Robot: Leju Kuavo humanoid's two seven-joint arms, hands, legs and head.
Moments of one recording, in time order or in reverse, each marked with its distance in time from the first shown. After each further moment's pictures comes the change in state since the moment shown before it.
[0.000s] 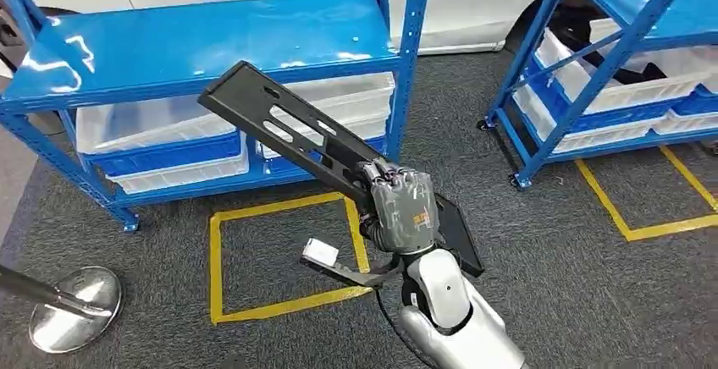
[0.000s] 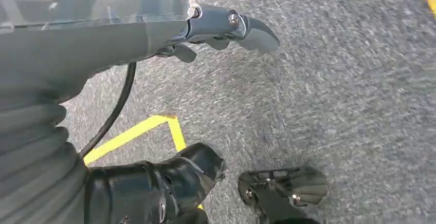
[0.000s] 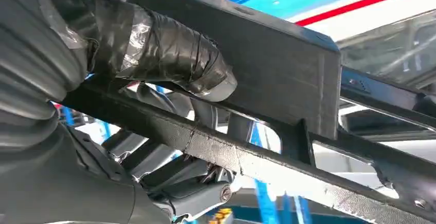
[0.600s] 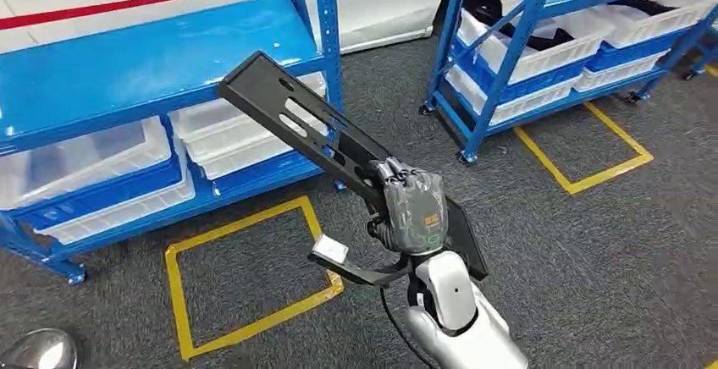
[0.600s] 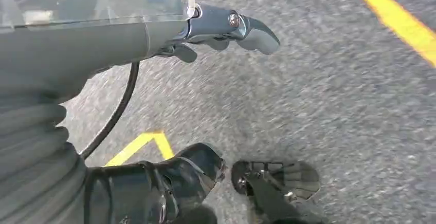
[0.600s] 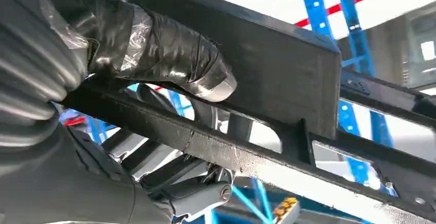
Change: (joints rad) left arm 0.000 0.002 0.000 0.000 0.008 0.004 -0.003; right arm 0.029 0.000 -0.033 -0.013 -0.013 -0.031 -0.012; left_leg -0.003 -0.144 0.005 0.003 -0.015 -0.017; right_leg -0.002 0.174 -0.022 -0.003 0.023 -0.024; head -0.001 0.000
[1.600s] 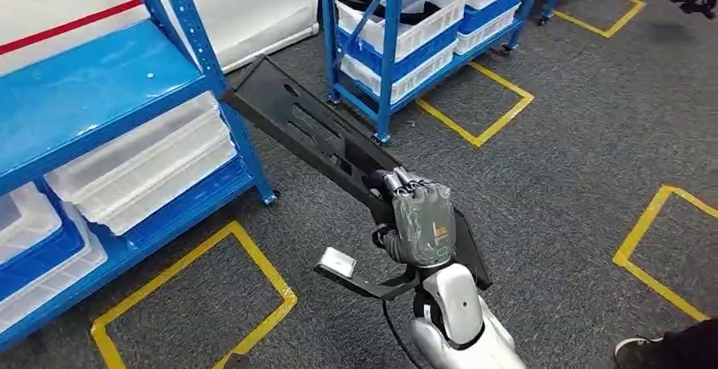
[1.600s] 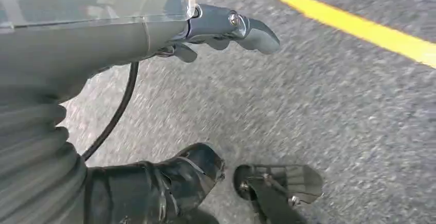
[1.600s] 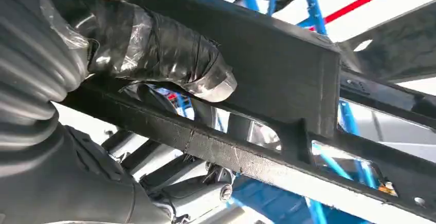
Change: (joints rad) left arm 0.008 0.001 0.000 0.000 -0.001 0.002 -0.003; right arm 0.052 -0.006 -0.020 -0.043 -0.008 -0.020 -0.043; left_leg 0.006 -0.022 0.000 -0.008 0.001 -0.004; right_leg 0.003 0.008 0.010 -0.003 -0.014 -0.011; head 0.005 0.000
